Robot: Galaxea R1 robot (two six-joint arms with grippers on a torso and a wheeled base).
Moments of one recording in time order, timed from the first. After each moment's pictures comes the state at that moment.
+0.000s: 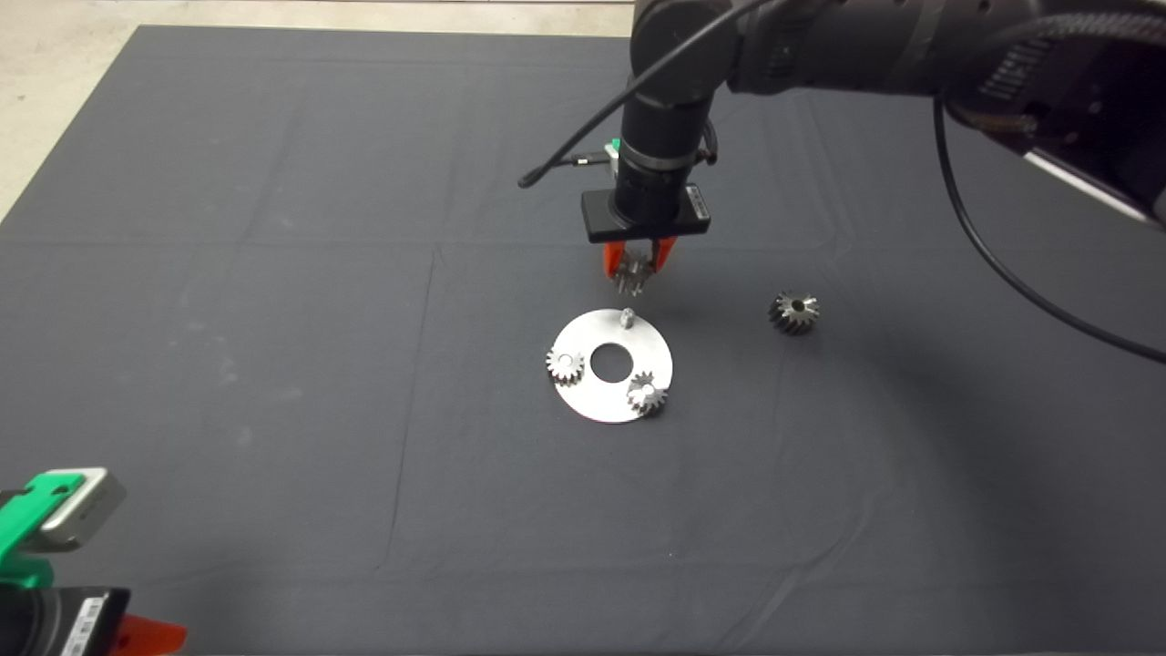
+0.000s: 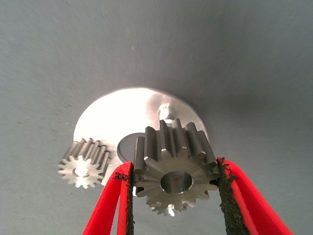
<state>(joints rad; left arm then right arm) -0.35 1.54 -0.29 0.30 1.39 -1.30 0.51 2.98 -1.62 -0.05 -1.53 1.28</state>
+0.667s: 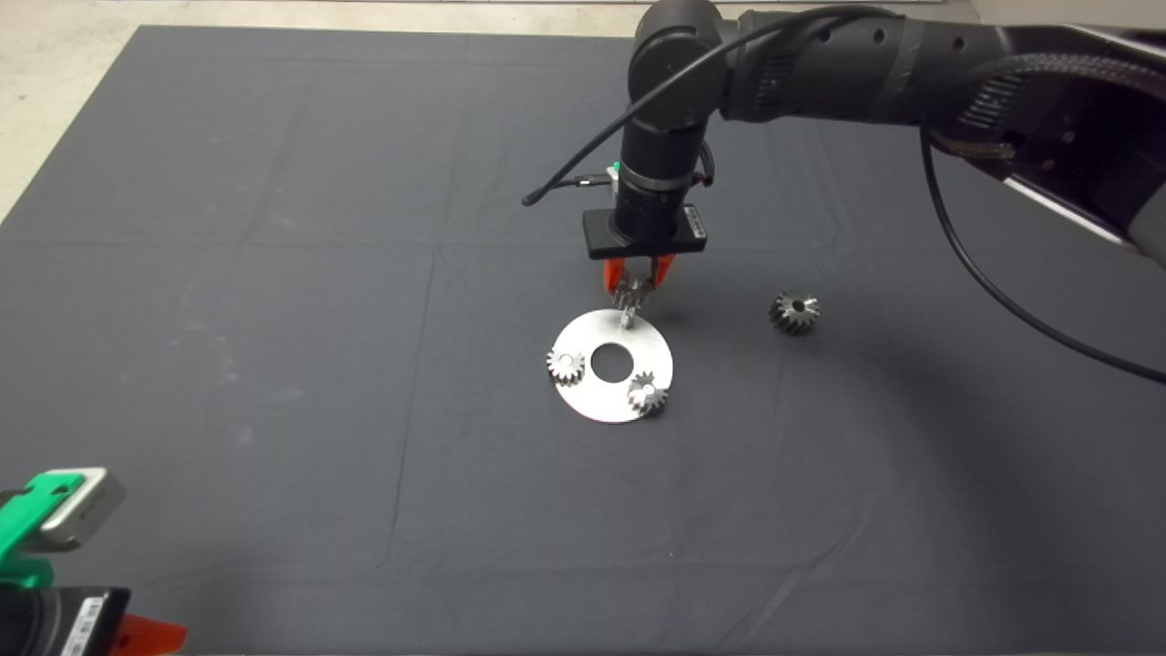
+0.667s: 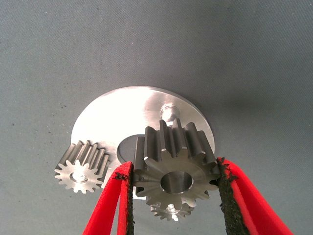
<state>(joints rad) -0.35 1.54 -0.29 0.30 1.39 -1.30 0.48 2.98 -1.64 -0.06 -1.53 1.28</state>
